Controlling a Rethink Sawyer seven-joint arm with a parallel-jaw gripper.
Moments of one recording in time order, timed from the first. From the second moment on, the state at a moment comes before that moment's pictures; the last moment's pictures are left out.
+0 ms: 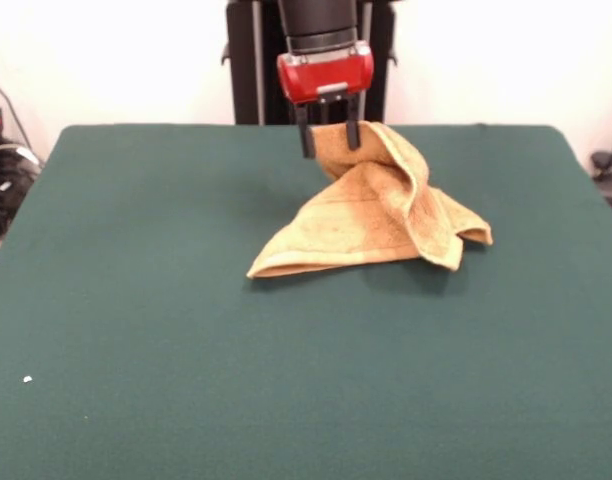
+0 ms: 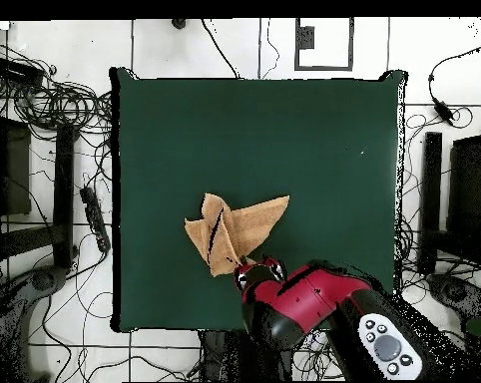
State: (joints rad) arm -0.58 -0.77 0.45 2.12 -1.07 0.12 2.25
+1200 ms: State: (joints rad) arm 0.05 -0.52 -0.06 2.12 -0.73 -0.45 2.25
